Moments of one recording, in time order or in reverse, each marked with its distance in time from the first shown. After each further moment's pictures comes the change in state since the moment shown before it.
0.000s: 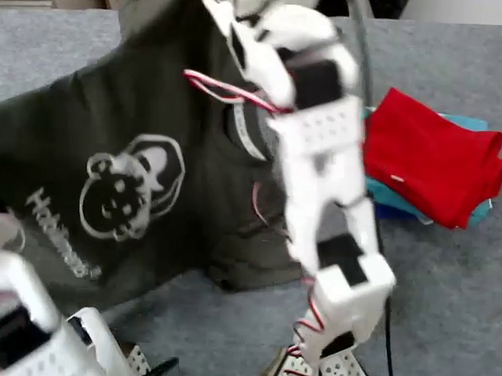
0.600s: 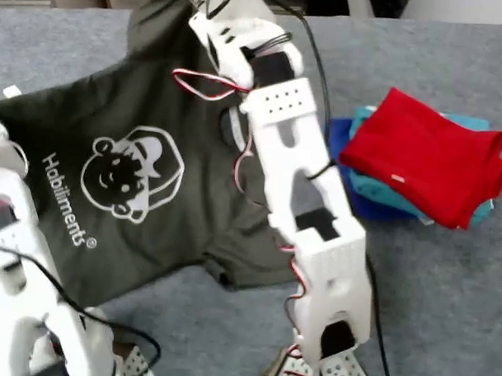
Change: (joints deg) left arm 5.2 47.7 -4.3 -24.1 0.3; right arm 0.2 14.7 0.3 -5.3 -3.0
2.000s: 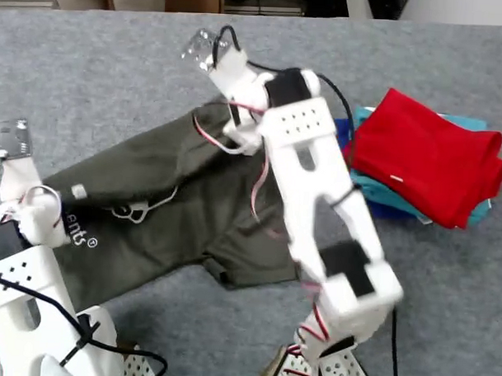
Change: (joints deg) left arm 5.1 -20.0 -2.3 67.0 -10.8; right arm 0.8 -25.2 36.0 39.6 3.3
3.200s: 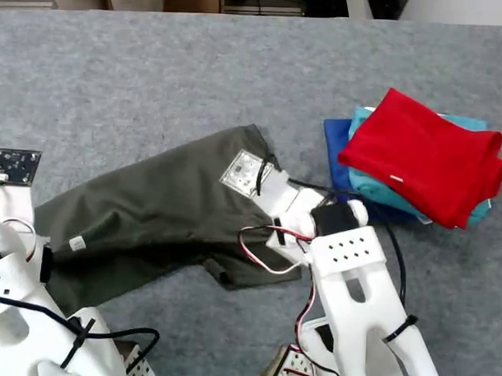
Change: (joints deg) left arm -12.8 -0.1 -10.9 28.3 -26.4; right arm 4.5 -48.4 65.8 -10.0 7.4
